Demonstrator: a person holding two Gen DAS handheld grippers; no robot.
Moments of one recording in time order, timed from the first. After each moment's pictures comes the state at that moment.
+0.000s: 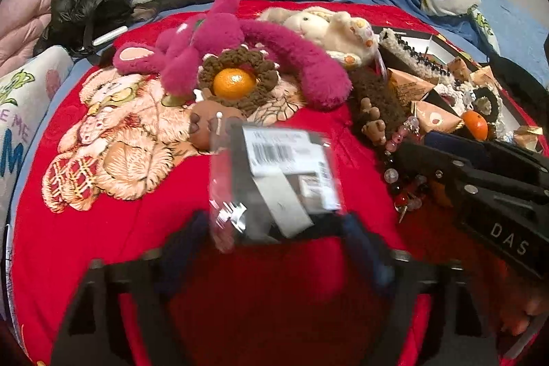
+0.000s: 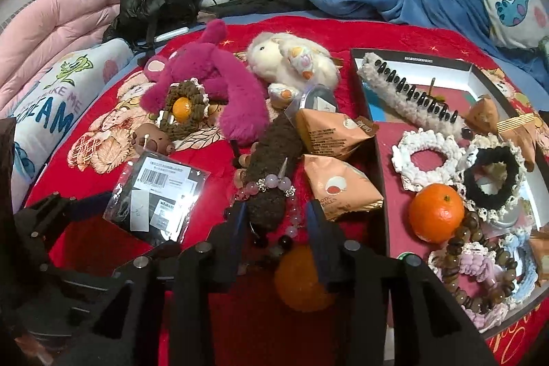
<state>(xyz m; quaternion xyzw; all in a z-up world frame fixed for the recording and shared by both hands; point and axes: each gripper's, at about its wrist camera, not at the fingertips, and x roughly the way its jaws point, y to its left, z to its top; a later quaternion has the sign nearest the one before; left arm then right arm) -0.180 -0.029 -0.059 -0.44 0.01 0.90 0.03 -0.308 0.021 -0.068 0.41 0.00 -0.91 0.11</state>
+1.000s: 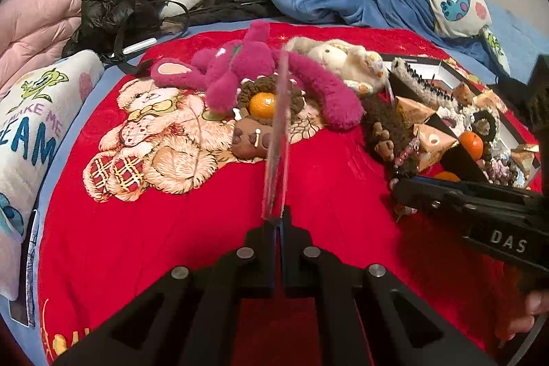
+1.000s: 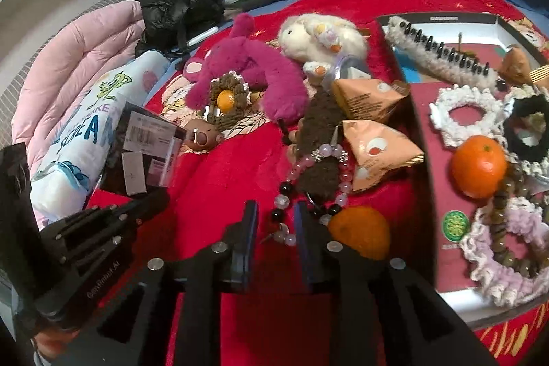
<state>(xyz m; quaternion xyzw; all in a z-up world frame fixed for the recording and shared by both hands) -0.154 -0.040 -0.035 -0.40 0.00 0.91 0.00 -0.302 0.027 -0.070 0.44 -0.11 -0.87 0.20</state>
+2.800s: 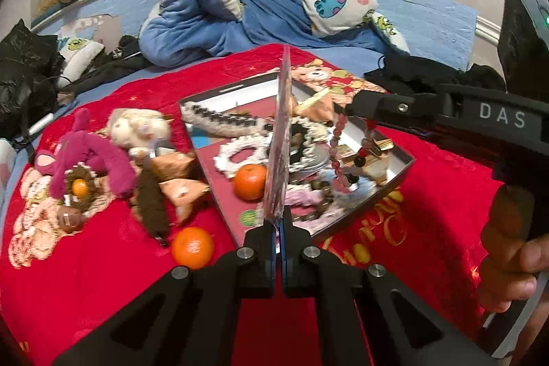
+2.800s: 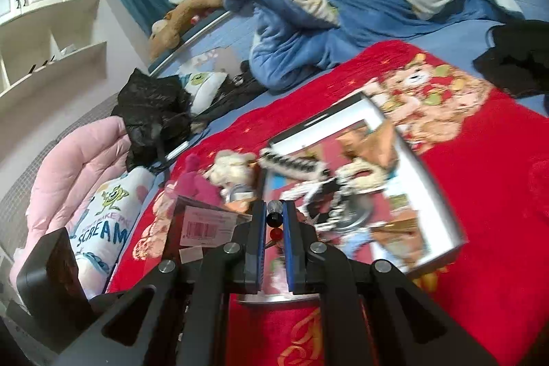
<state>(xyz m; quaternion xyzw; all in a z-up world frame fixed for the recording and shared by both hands) -0.133 0.161 0.014 -0.35 0.05 0.92 0.19 -0.220 0.217 0.013 0.28 -0.23 -0.92 0.11</state>
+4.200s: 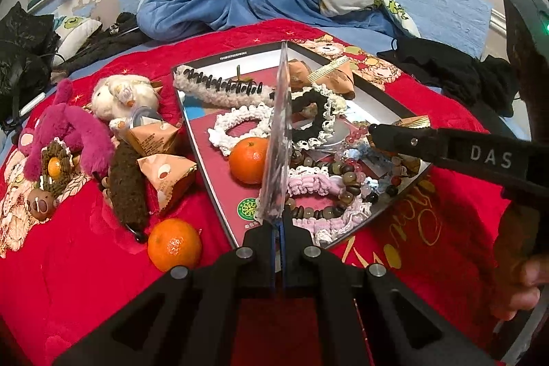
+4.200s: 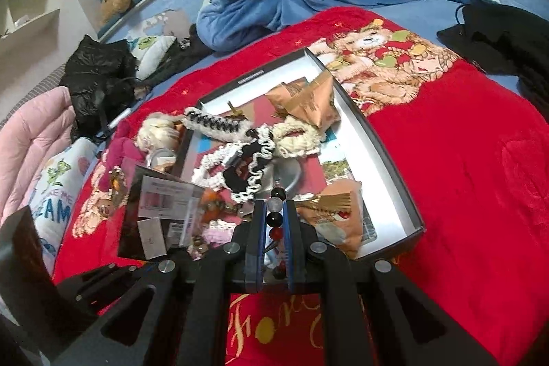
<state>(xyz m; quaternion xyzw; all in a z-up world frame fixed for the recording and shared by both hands) -0.165 0.163 -0.028 -0.39 0.04 0.90 0.17 -0.249 0.227 -0.035 0.38 -0.18 -0.91 0.02</state>
